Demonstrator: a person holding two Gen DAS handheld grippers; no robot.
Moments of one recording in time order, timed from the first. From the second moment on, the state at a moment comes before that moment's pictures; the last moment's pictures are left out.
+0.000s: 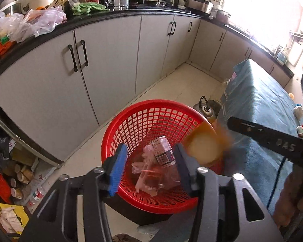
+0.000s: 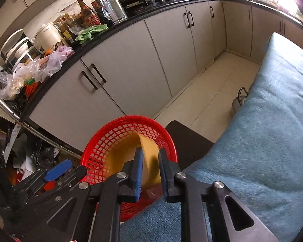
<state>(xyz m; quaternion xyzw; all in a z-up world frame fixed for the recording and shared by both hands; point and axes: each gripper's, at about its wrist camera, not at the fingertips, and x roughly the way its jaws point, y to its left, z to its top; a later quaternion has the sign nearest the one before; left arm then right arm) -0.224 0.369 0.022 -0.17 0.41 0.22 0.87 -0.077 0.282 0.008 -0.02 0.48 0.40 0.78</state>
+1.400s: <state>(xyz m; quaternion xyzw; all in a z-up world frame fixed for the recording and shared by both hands) -0.216 0.244 0.062 -0.03 0.41 0.22 0.89 -0.094 0.103 0.036 0.08 0.44 0.32 0.83</state>
